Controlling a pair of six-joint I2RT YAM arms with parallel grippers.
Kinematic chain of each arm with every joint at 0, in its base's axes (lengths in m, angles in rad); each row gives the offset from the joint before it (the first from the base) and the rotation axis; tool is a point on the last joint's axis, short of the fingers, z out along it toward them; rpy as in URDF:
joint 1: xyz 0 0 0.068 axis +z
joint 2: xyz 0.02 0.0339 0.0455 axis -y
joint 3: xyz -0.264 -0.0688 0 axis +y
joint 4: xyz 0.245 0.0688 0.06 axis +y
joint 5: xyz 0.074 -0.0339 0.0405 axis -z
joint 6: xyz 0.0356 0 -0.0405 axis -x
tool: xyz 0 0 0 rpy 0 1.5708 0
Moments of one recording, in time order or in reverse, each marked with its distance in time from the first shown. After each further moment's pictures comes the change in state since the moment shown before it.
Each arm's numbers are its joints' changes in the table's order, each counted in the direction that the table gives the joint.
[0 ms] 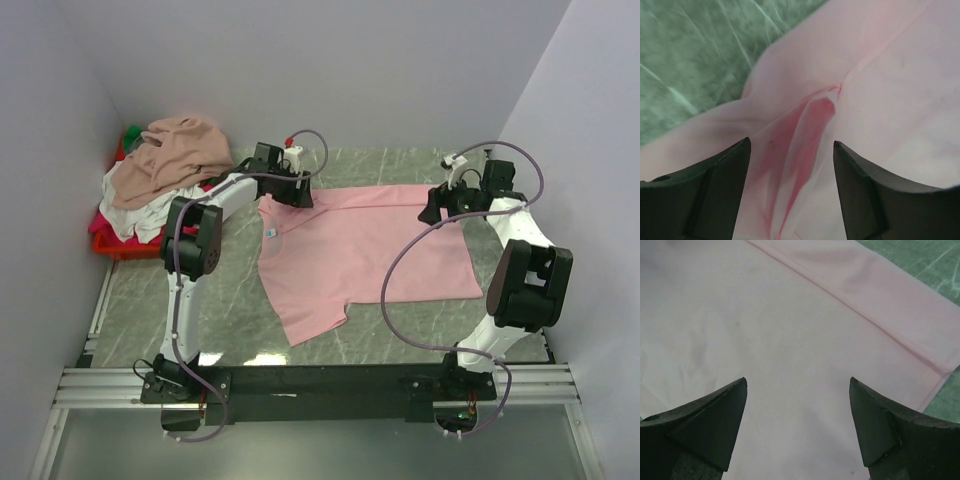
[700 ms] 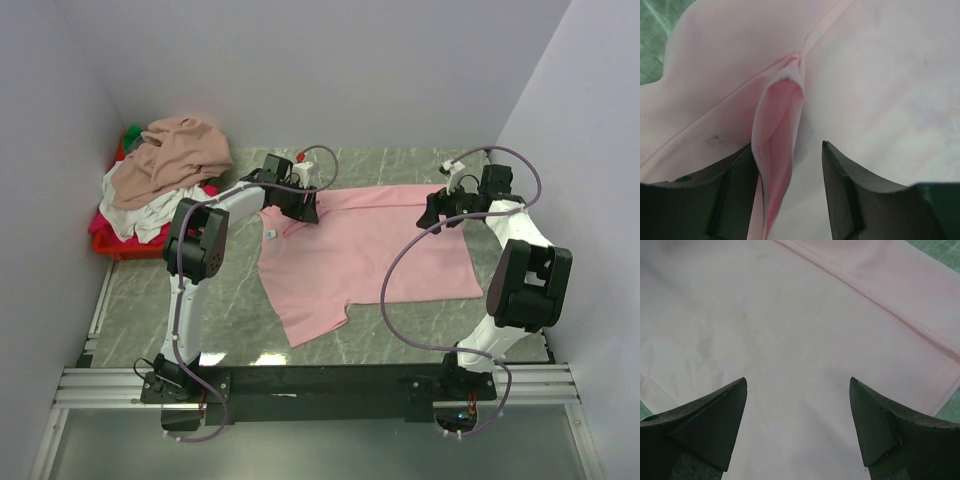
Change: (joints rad) left arm -0.056 -0.008 0.075 0.032 0.066 -0.027; right arm 0.000 0.000 0.034 0.030 -0.010 0.007
